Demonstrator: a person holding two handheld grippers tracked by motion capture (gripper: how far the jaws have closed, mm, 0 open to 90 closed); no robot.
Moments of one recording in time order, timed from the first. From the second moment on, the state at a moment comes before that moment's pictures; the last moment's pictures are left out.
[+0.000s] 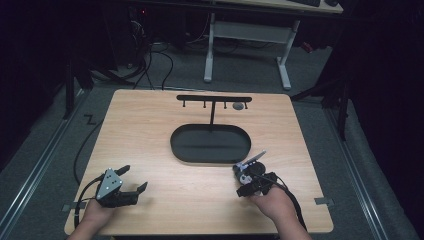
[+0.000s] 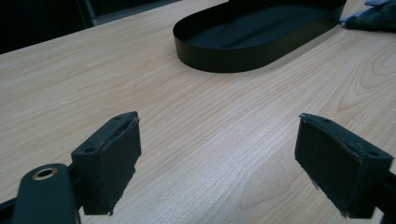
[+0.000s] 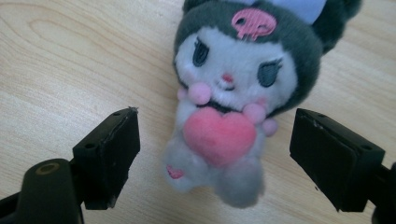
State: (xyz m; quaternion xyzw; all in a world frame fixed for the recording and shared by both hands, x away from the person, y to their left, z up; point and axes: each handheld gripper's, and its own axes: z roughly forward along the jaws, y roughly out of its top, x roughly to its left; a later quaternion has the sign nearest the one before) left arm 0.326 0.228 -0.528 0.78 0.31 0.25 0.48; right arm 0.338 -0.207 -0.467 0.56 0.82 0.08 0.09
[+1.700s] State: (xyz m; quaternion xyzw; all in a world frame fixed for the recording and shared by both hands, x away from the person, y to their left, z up) left arm 0.325 0.229 -0.528 0.78 0.31 0.25 0.48; right arm 0.336 -0.224 -0.463 0.57 0.81 0.08 0.10
